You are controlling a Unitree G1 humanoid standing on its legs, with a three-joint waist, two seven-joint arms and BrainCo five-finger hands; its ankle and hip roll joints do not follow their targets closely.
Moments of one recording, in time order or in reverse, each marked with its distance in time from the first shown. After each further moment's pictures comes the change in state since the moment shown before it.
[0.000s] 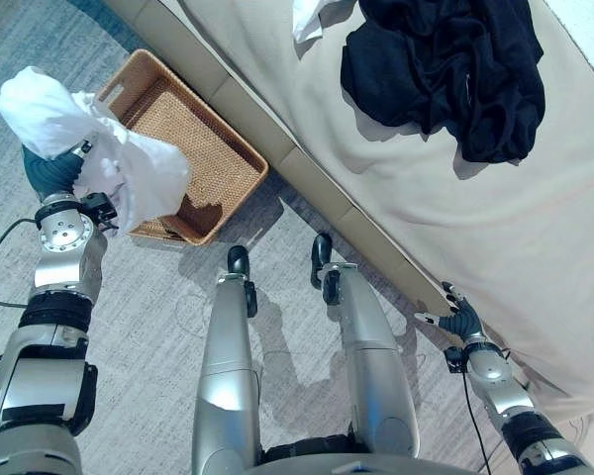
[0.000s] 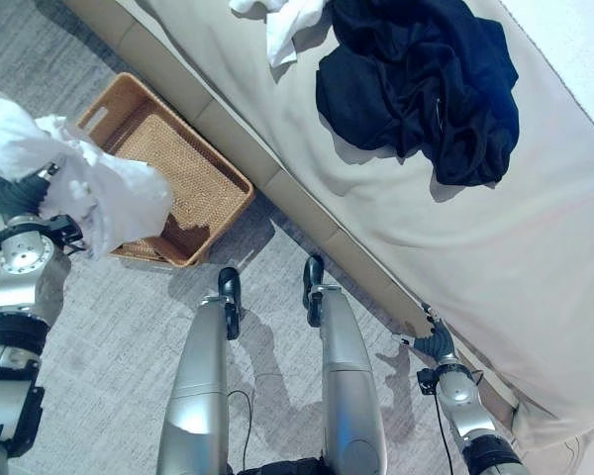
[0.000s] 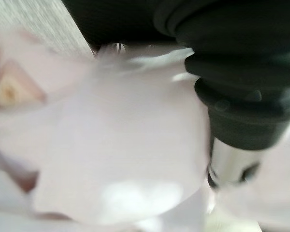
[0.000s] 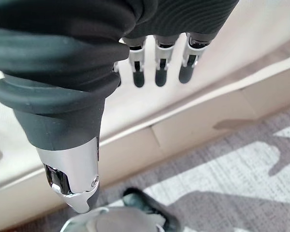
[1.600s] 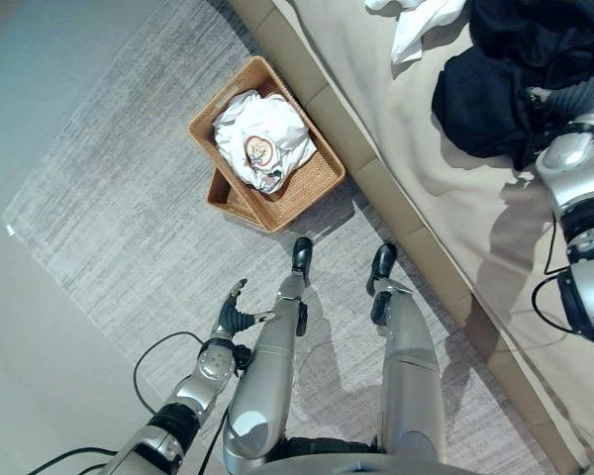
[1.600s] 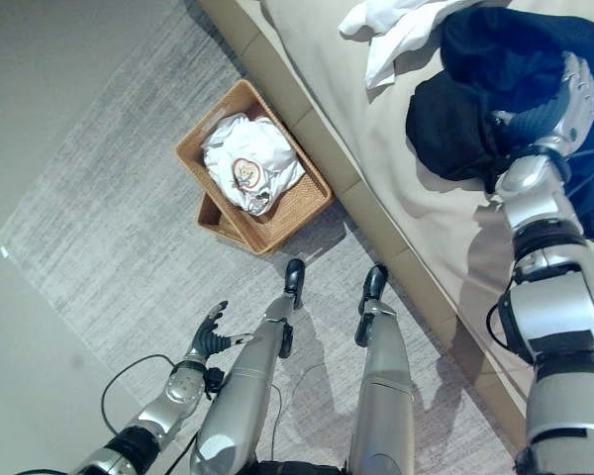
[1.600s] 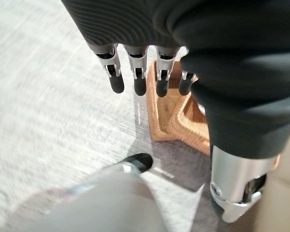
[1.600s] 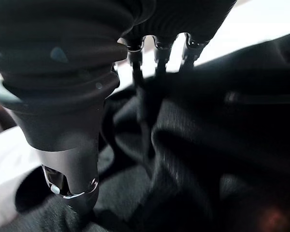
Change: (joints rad) left arm 0.459 -0.479 -0.401 -0.005 0.406 0.034 -0.076; right arm -1.142 -0.337 0.277 0.603 -0.105 0.113 -0.269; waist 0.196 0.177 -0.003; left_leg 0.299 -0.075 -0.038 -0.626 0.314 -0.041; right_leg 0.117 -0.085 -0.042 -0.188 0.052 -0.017
